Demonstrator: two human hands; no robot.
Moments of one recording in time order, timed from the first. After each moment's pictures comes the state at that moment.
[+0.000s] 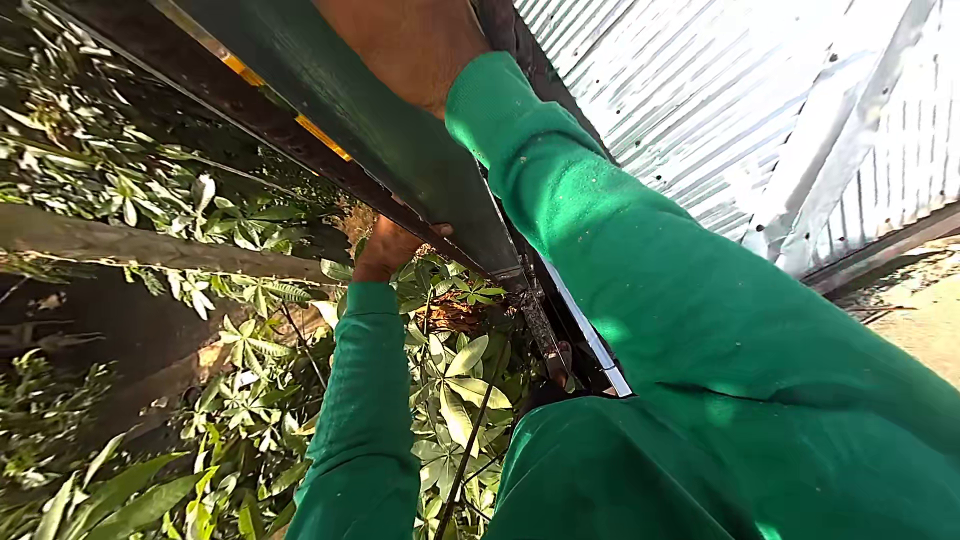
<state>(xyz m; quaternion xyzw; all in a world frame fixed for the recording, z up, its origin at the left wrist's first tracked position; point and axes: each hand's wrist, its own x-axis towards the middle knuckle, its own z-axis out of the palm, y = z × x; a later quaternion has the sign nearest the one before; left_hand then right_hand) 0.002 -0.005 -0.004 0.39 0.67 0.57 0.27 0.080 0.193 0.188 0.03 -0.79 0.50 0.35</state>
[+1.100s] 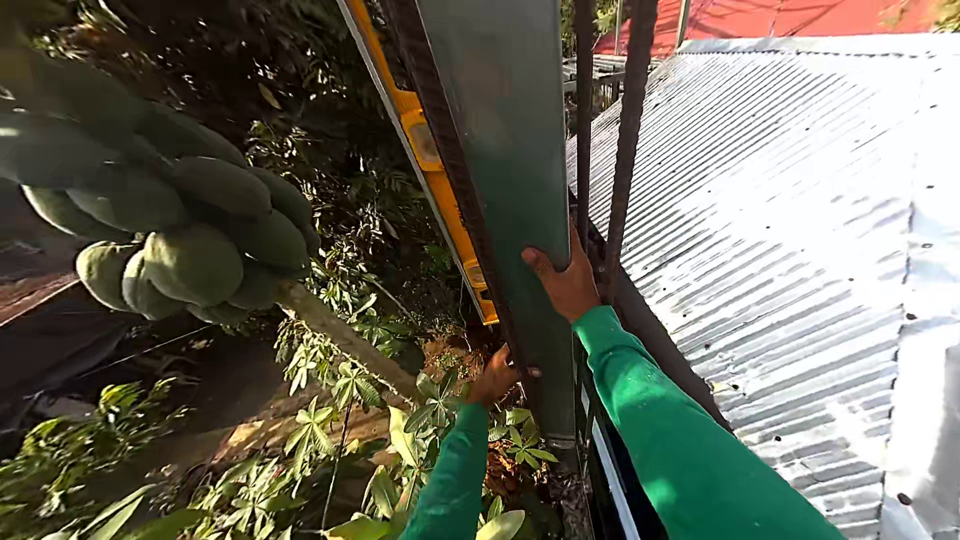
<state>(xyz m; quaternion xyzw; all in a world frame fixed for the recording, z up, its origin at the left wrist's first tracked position) 0.019 0.007 0.003 0.30 0.68 0.64 0.20 0.104 0.182 0.202 -0.03 -0.73 0.59 0.35</state>
